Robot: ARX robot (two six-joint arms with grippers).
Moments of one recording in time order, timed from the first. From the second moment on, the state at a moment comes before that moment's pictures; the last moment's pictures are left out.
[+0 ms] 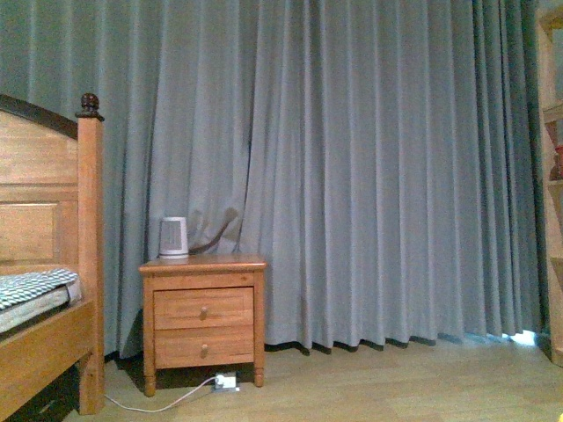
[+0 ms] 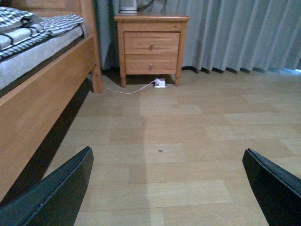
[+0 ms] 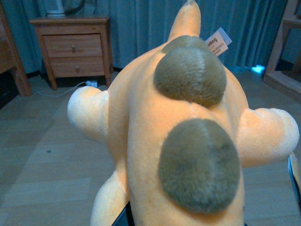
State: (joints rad) left arm 0.00 0.00 0.01 0.00 0.00 -0.01; right arm 0.00 0.01 0.01 0.00 0.00 0.00
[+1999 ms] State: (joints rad) left arm 0.00 0.00 0.01 0.00 0.00 -0.01; right arm 0.00 0.01 0.01 0.00 0.00 0.00
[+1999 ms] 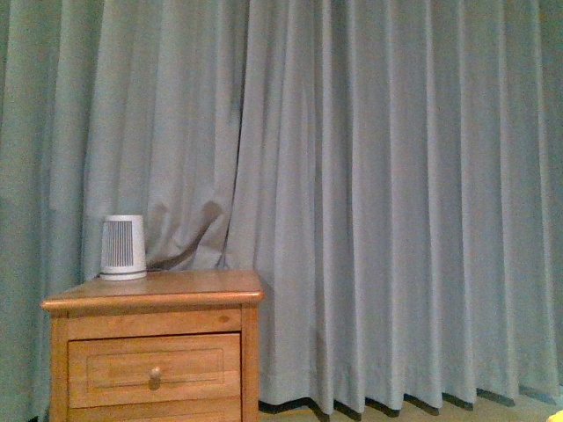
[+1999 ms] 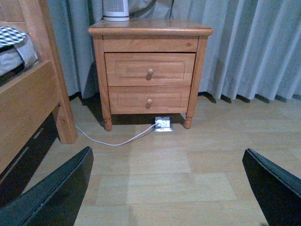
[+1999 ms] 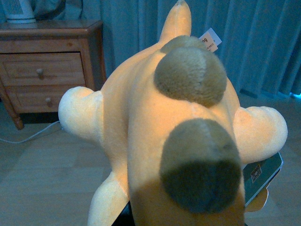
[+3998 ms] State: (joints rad) left arm 0.00 0.00 0.01 0.00 0.00 -0.01; right arm 0.00 0.01 0.01 0.00 0.00 0.00
